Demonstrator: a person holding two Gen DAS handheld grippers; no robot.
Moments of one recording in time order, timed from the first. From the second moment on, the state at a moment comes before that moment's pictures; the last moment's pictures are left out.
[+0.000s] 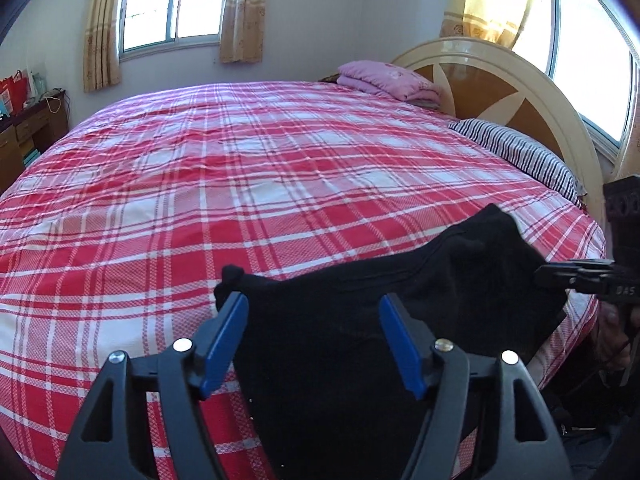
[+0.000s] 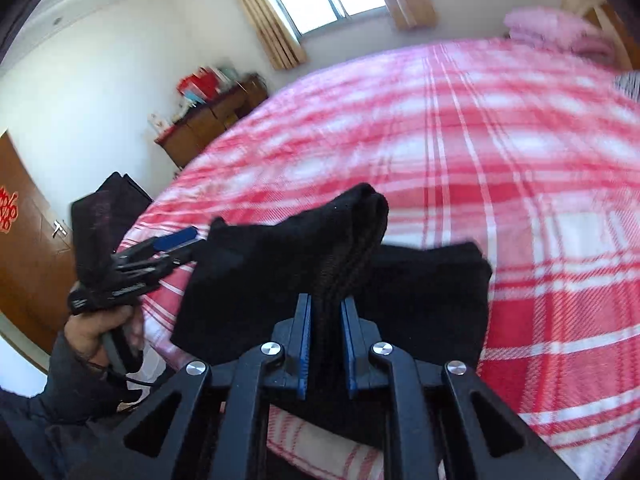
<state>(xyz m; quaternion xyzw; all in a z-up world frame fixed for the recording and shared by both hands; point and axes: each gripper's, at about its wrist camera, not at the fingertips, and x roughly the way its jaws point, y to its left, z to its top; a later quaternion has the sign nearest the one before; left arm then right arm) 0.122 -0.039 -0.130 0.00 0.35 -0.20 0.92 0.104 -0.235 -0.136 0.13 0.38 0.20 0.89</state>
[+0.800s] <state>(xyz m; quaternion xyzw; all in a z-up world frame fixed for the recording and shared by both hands) 0.124 -0.059 -0.162 0.04 0.36 -0.16 0.92 0.090 -0.266 -0.120 0.10 0.35 0.11 0.92</state>
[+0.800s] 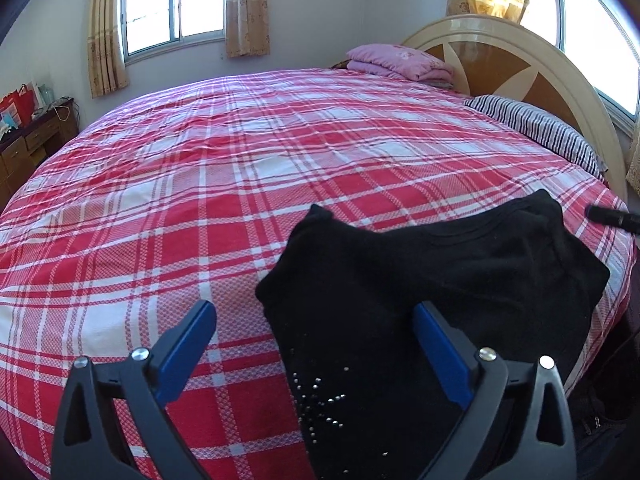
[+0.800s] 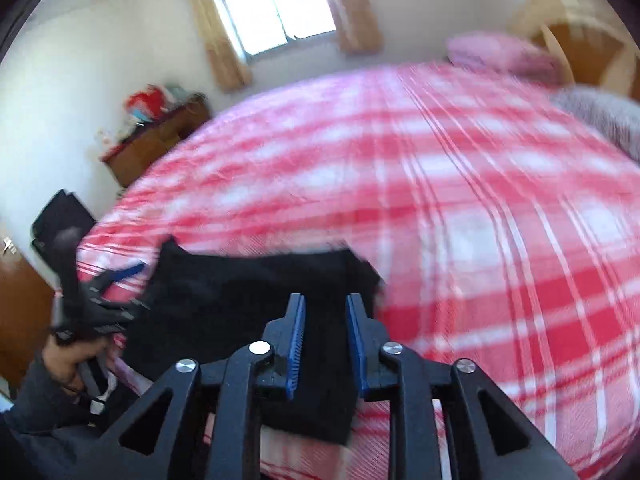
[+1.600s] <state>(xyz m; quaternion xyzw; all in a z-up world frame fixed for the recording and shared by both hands) 0.119 -0.071 -0.164 0.06 0.37 -0.17 0.91 0.084 -0.240 -0.149 0.05 0.41 0.14 0.90</state>
